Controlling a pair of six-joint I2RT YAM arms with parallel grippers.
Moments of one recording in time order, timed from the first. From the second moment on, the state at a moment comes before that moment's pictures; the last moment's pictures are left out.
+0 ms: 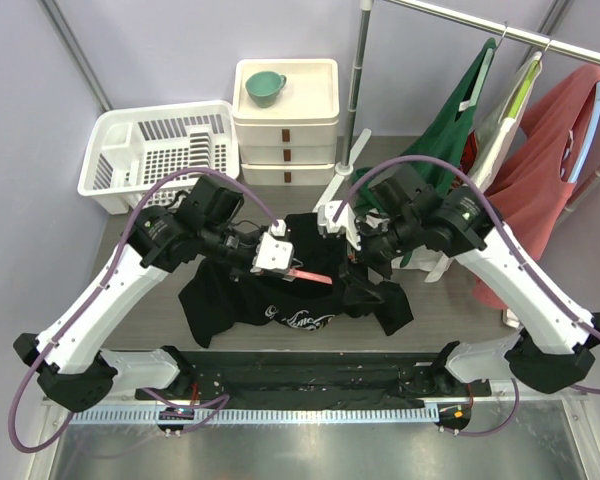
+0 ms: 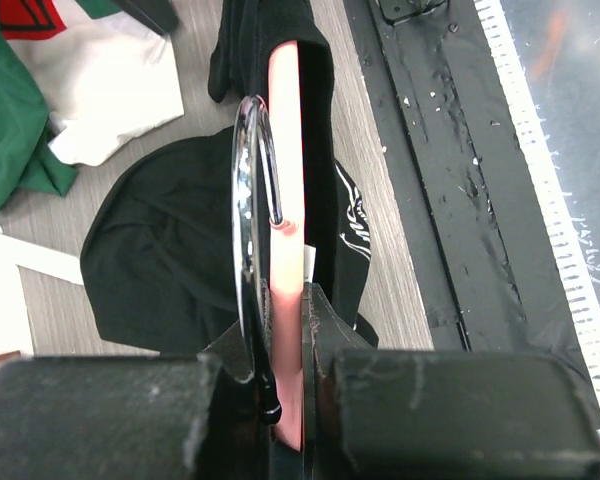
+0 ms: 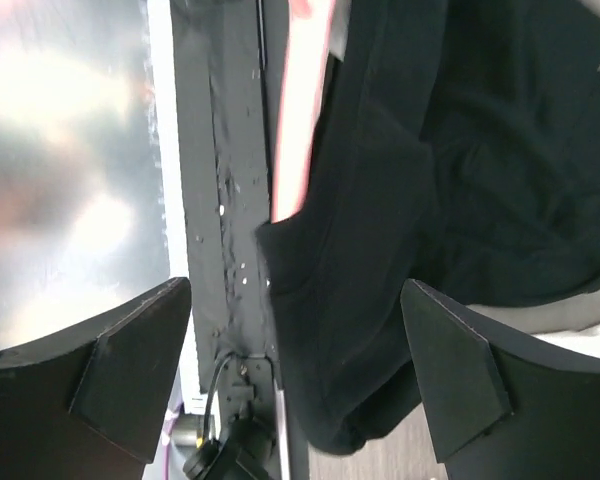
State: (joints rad) left arm -0.75 1.22 1.54 -1.17 0.70 0.91; right arm 0.80 1.31 1.74 -1.35 -0.57 -0.47
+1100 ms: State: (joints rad) left arm -0.69 0.96 1.46 -0.77 0.47 0.31; right arm 0.35 0.99 1.39 -1.25 -0.82 0.07
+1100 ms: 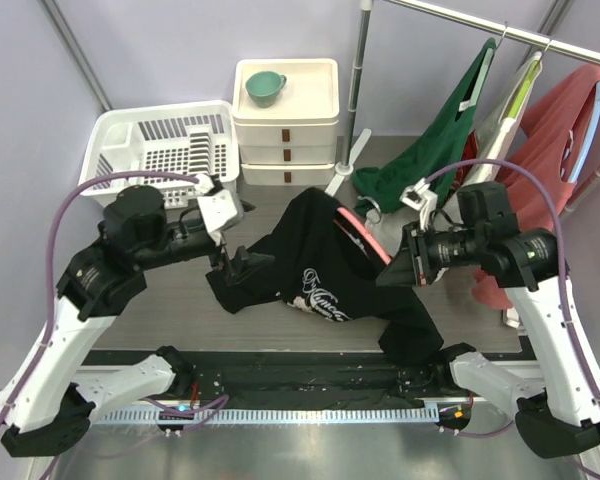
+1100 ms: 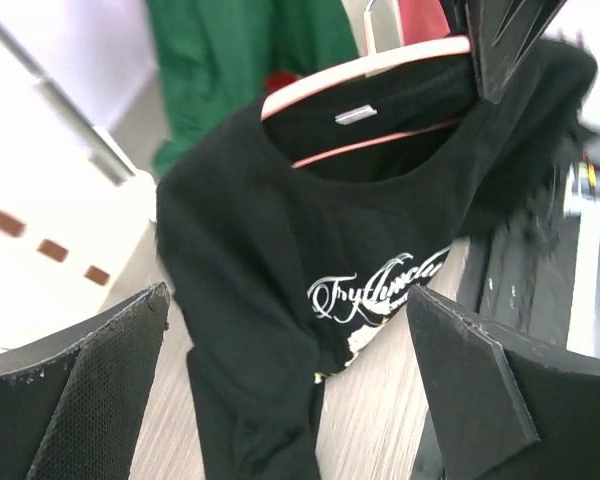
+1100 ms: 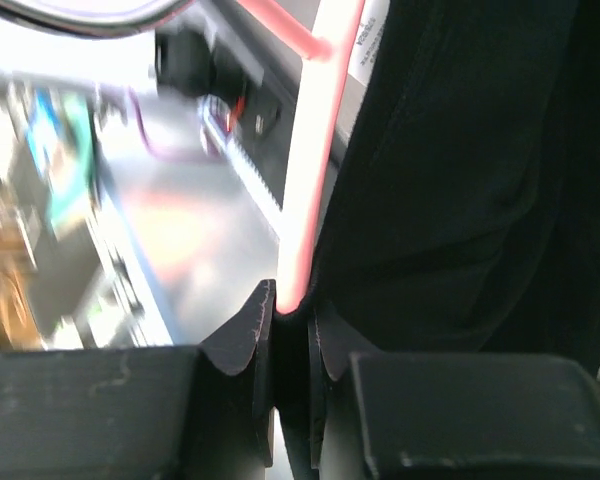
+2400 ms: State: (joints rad) left arm -0.66 0.87 1.27 -0.64 0.36 0.22; right arm 0.14 1.70 2.23 -0.67 -0.20 0.81
